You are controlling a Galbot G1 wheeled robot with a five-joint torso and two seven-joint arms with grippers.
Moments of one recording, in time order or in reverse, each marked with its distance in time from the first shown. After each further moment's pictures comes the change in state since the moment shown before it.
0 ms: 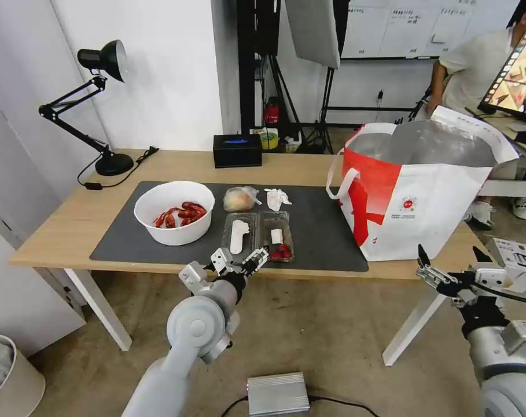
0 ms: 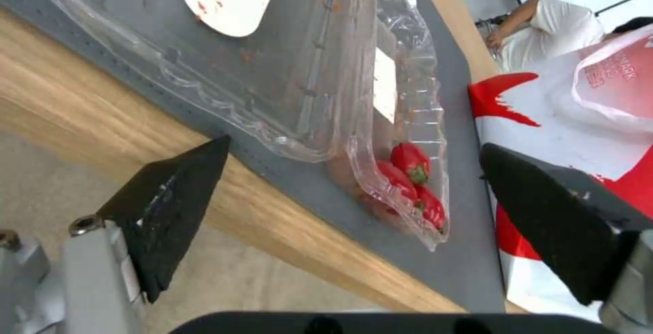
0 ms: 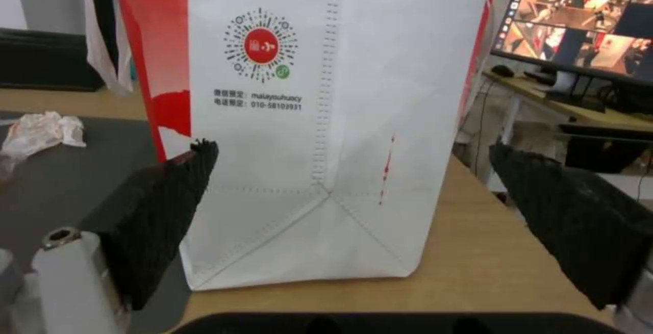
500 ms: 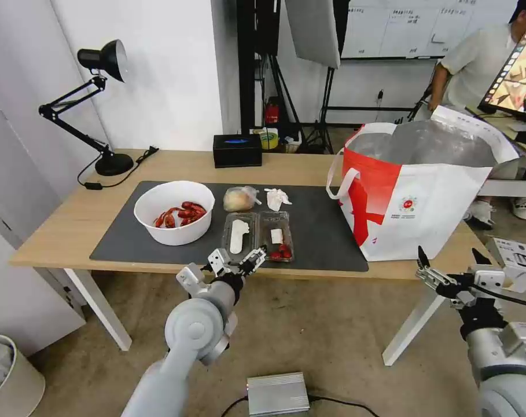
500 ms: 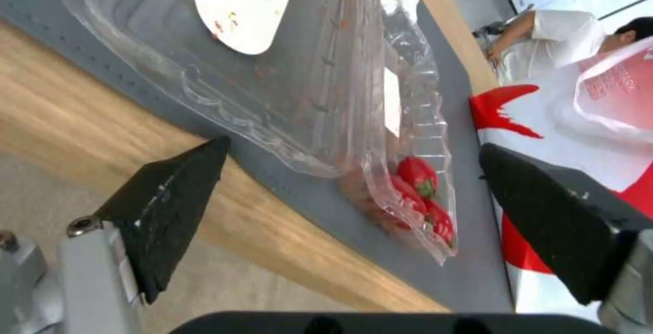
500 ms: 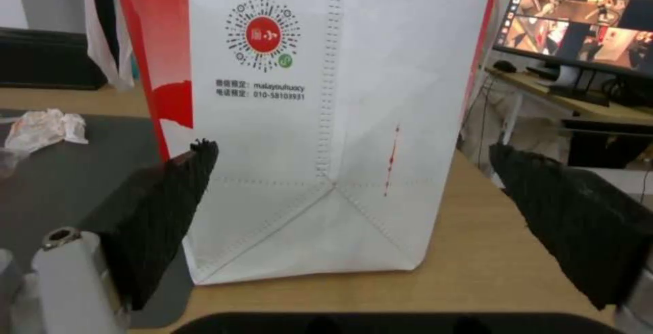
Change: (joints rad) left arm 0.005 0.003 -0.001 0.012 0.042 -0.025 0.036; right arm 0.001 0.008 -0.014 -0.013 -0.003 0.016 -0.001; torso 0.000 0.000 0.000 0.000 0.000
